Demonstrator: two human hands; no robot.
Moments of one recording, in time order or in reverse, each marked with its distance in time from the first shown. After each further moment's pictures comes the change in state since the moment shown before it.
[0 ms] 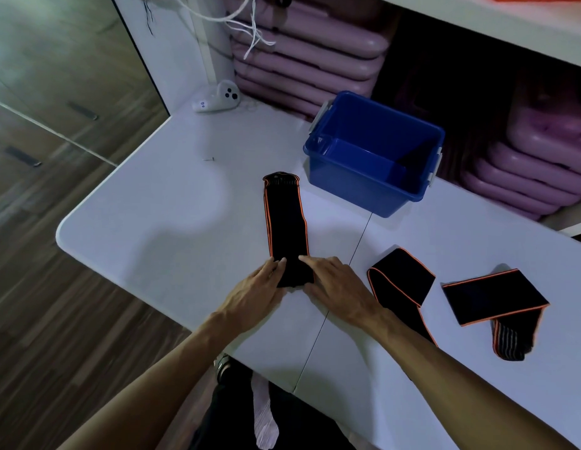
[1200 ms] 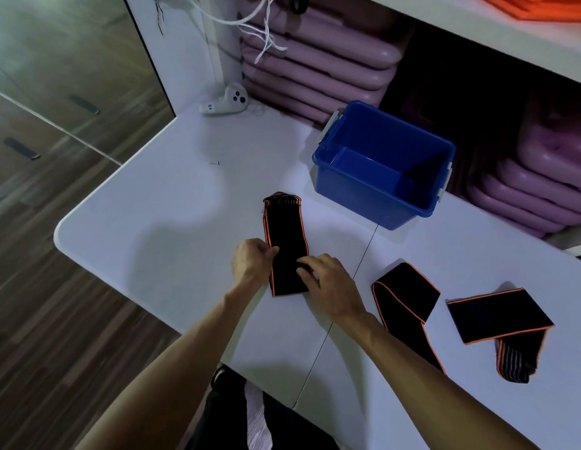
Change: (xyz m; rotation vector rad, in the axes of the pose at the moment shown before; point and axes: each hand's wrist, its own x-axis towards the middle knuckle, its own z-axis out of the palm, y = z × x) left_hand 0.073 -0.019 -0.018 -0.525 0.166 -0.976; right_hand 0.035 -0.022 0.002 0.145 0.120 0.242
